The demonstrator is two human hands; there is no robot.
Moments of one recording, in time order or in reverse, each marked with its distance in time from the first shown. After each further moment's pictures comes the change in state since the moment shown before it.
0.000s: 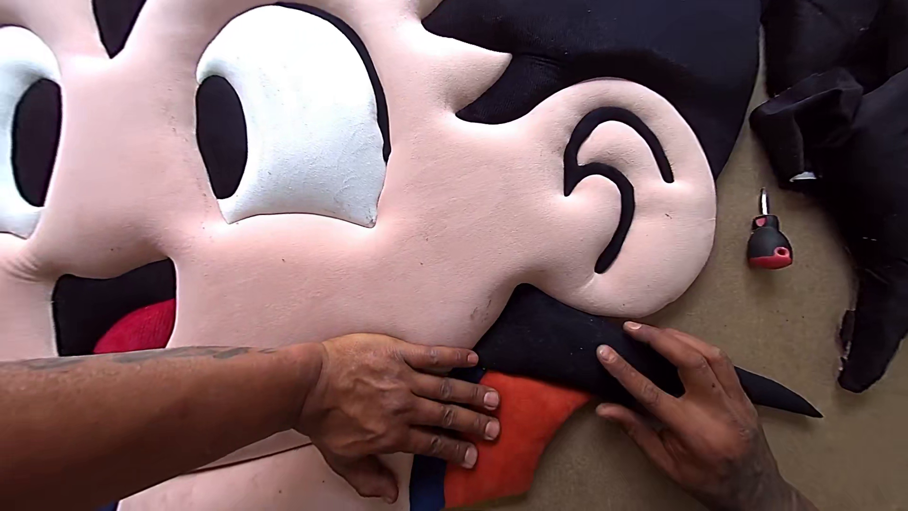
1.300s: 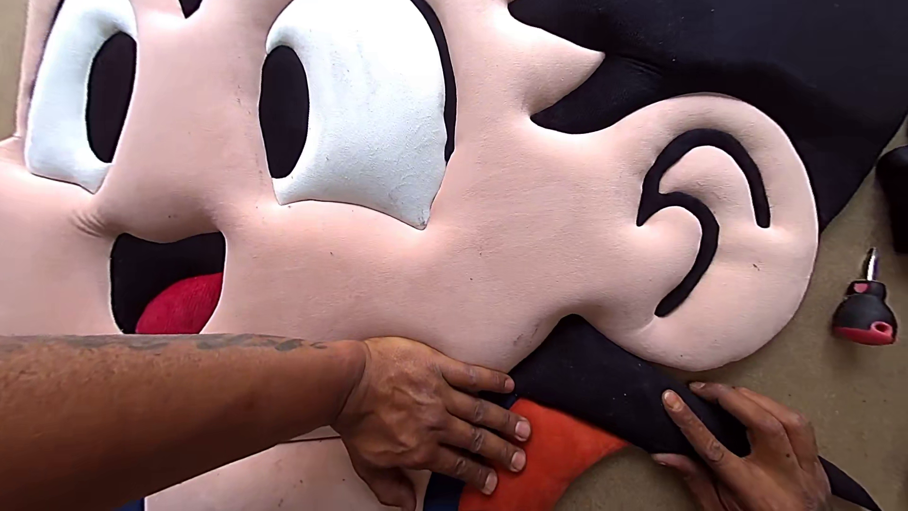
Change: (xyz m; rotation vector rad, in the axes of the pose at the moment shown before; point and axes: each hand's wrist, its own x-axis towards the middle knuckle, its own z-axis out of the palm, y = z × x) left_hand 0.001 -0.003 0.008 -0.157 0.098 -0.015; right_hand -0.007 0.038 -0.003 -0.041 -0.111 -0.083
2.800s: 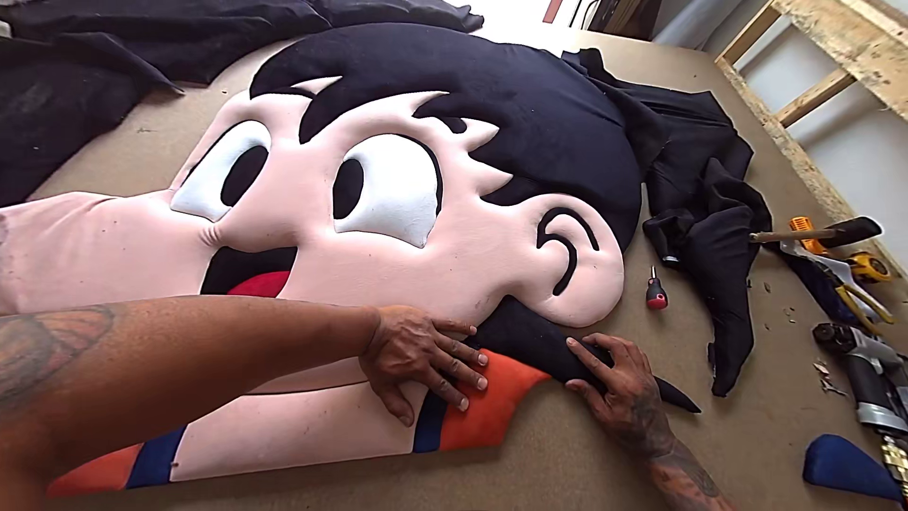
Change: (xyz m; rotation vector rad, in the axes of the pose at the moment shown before) left_hand 0.001 0.015 -0.009 0.269 -0.032 0.024; right_hand -0.010 -0.017 0.010 -0.078 0.233 0.051
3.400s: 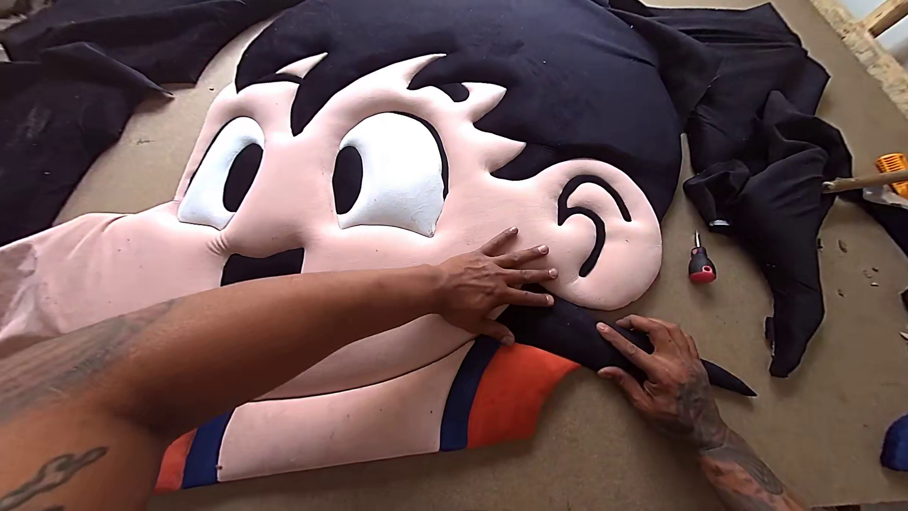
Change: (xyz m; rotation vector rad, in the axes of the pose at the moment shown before) left_hand 0.056 -0.055 -0.051 0.283 0.004 -0.436; right_hand 0.003 0.000 -0.002 0.042 -0.032 0.037
